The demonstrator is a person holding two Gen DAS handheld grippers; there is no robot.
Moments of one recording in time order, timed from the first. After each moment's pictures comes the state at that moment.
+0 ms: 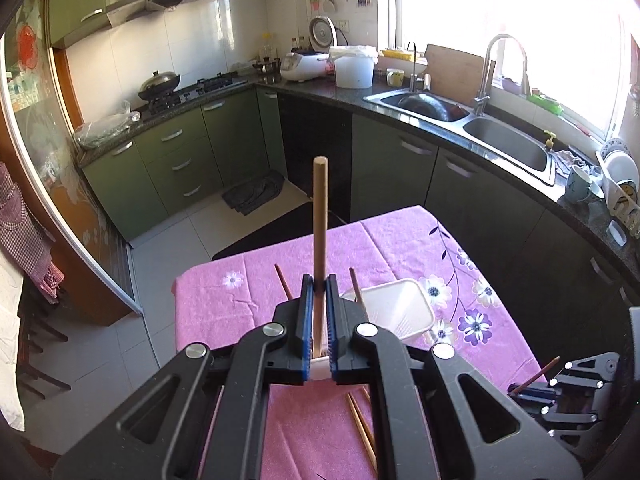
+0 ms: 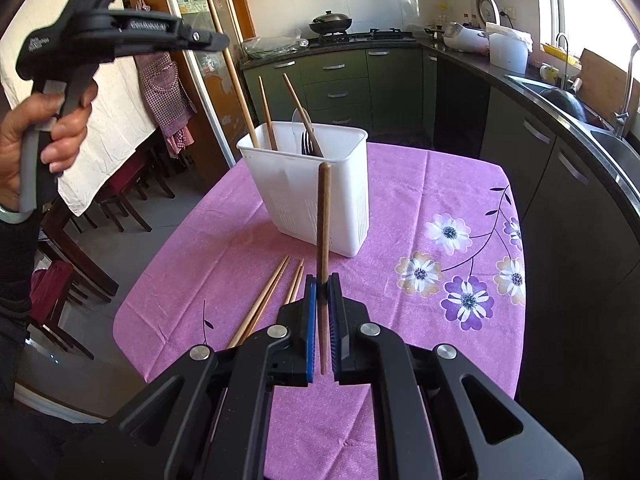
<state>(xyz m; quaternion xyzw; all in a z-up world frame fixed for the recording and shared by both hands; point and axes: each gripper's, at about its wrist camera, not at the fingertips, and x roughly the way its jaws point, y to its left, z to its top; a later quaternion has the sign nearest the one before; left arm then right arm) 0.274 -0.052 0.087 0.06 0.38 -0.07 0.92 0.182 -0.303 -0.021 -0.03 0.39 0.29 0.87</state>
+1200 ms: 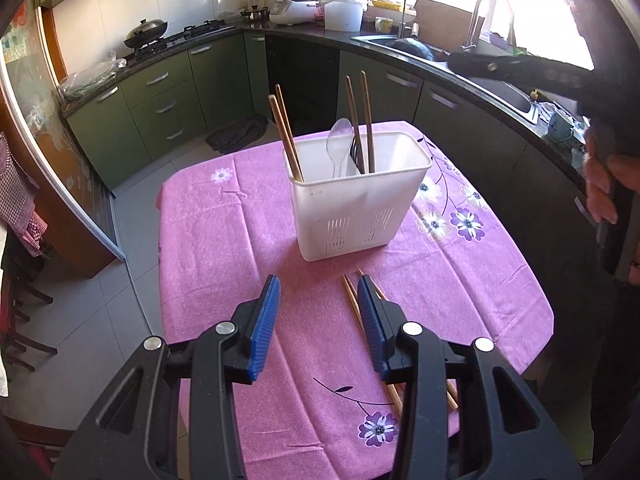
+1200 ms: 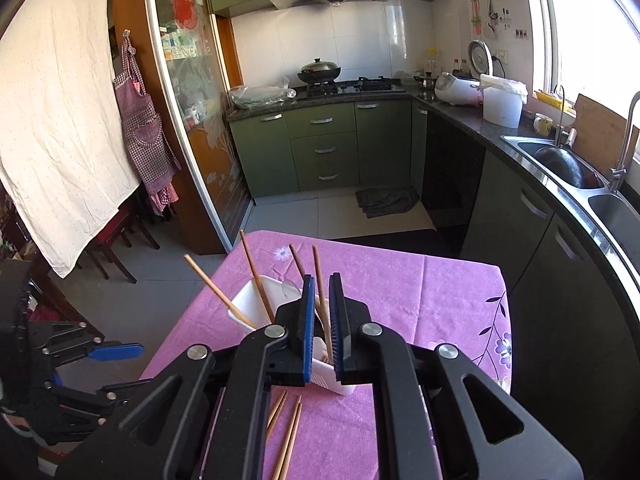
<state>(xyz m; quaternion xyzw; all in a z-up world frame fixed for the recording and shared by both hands) 0.184 -0.018 0.007 0.05 0.46 -0.10 0.88 0.268 -0.251 0.072 -0.01 0.32 0.26 0.91</state>
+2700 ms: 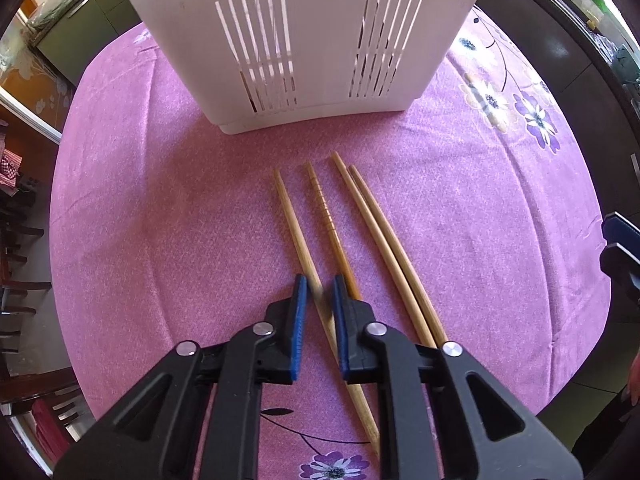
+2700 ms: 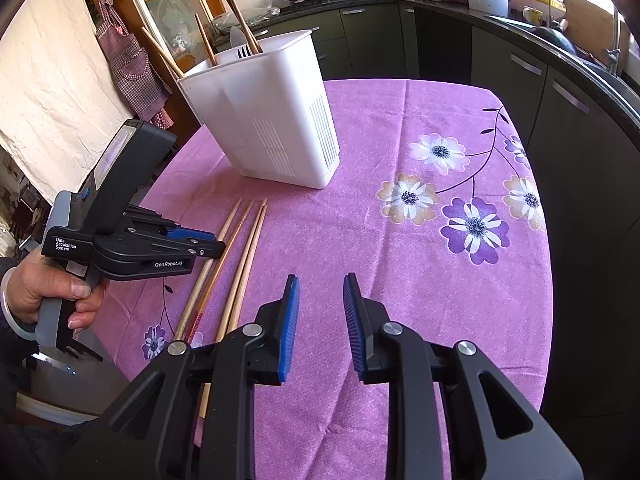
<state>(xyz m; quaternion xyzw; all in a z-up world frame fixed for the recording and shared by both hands) 0.251 -0.089 -0.161 0.05 0.63 -0.06 0.77 0.198 -0.324 -0.114 0.00 0.46 0.26 0.85</state>
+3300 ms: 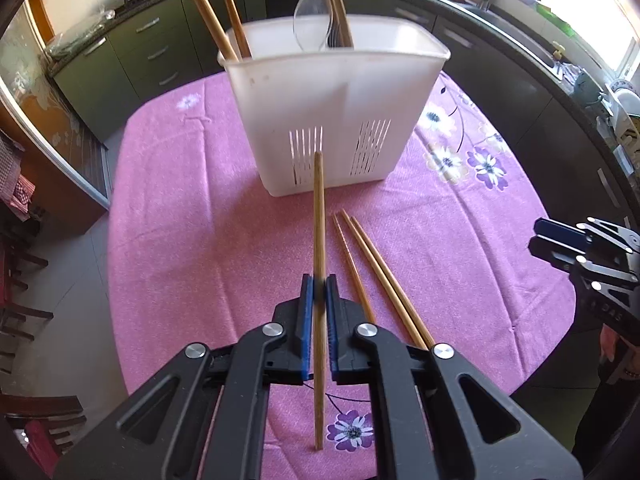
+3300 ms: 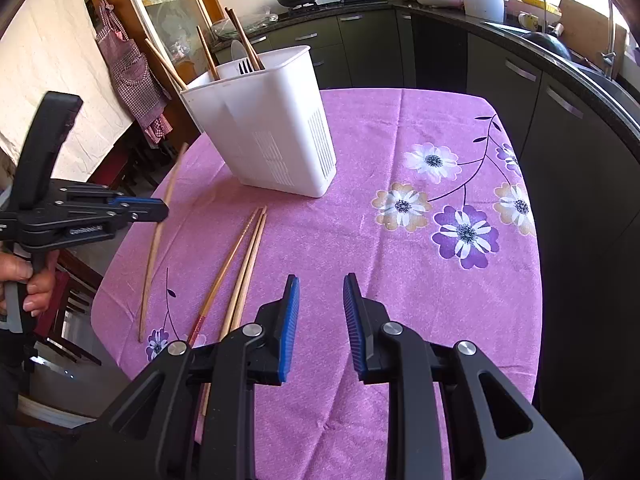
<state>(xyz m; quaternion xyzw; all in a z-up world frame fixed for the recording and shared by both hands) 0.201 -0.059 -0.063 0.05 0.53 -0.08 0.84 0.193 -0.328 -0.101 0.00 0.45 0.26 0.85</state>
